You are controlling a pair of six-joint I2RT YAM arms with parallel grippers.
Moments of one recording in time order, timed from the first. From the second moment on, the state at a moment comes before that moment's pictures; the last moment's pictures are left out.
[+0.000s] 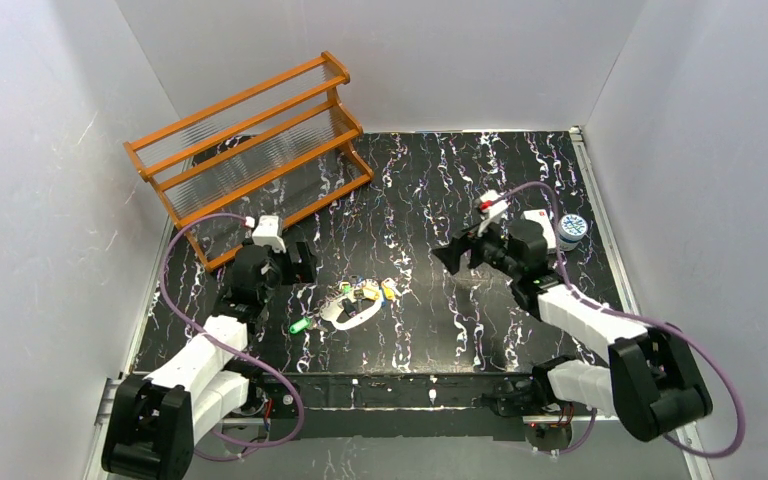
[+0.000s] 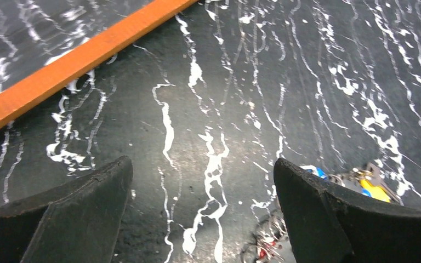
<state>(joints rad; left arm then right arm) -0.23 0.95 0.32 0.20 0.06 -0.21 0.43 1.20 0.47 0.47 -0.44 0.10</state>
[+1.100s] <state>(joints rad) -0.11 1.67 0.20 1.16 -0.22 0.01 0.19 1.39 0.22 0.86 0.08 -0.01</state>
